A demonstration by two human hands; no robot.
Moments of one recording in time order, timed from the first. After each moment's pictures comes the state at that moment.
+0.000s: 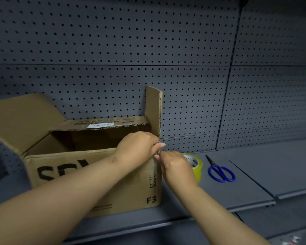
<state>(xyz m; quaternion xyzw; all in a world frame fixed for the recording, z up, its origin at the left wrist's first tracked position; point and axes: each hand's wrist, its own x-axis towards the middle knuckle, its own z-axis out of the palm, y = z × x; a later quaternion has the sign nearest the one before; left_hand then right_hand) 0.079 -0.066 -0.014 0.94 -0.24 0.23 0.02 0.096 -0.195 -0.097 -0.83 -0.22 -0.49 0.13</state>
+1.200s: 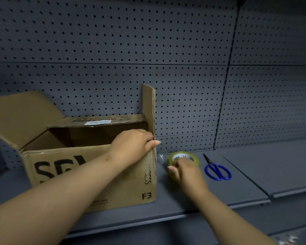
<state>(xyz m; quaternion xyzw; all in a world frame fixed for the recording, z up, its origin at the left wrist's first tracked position) 0.076 -0.064 -0.015 0.95 -0.21 0.24 0.02 0.104 -0.251 -0.135 -0.93 -0.15 -0.25 0.23</state>
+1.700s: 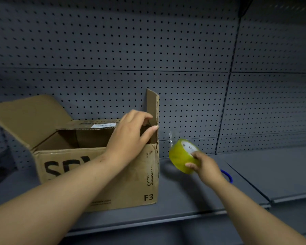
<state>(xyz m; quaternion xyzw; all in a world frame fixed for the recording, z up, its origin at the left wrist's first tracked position) 0.048 -0.060 0.004 0.87 -0.19 0.39 0.22 0.110 -0.291 -0.100 -0.93 -0.07 -0.15 0.32</state>
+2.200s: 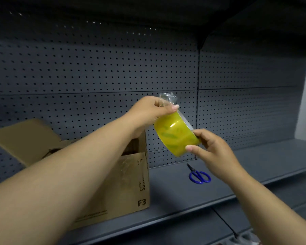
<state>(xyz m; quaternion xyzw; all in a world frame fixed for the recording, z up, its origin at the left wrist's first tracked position) -0.005 -0.114 0.104 0.81 -0.27 0.12 0.51 -0.038 -0.291 0.010 -0.82 -0.21 -0.31 0.43</state>
